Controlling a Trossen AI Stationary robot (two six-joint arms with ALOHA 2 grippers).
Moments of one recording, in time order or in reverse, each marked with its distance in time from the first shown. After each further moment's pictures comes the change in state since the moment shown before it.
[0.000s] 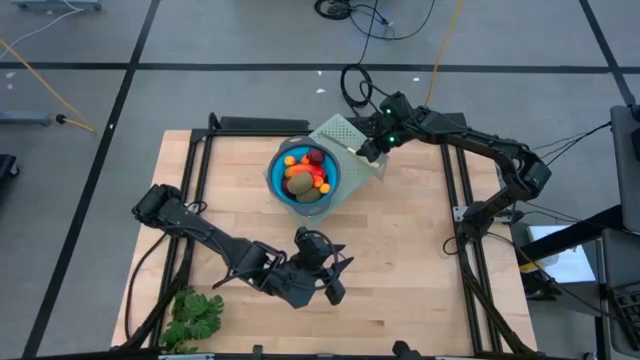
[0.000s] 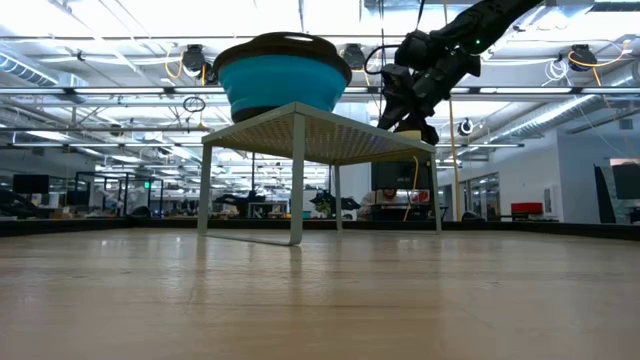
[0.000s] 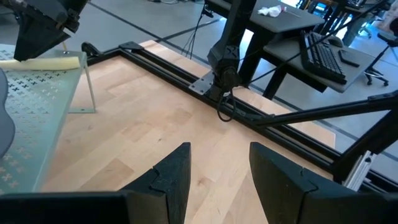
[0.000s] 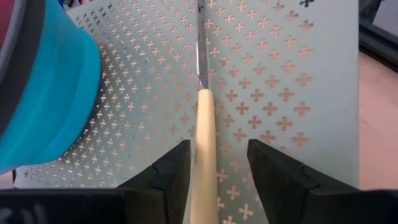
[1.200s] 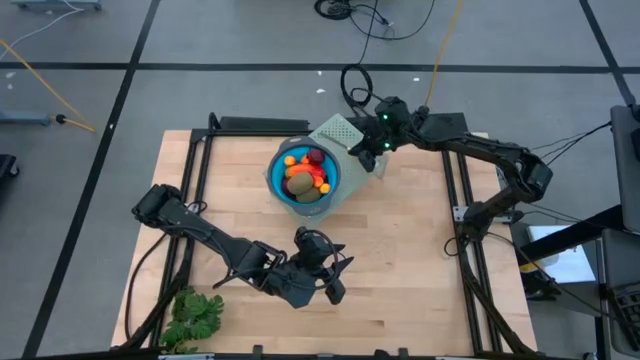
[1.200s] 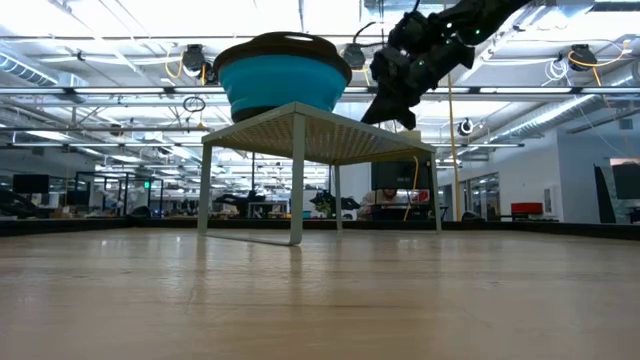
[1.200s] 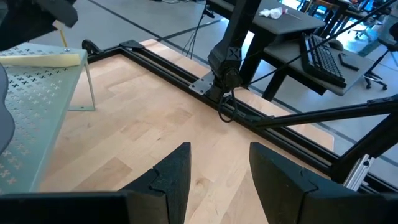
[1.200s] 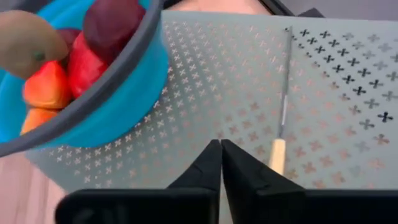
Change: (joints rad) left arm 0.002 0.000 0.000 -0.001 -0.001 -0.022; right arm 0.102 -0.026 0.000 0.121 0.022 -0.206
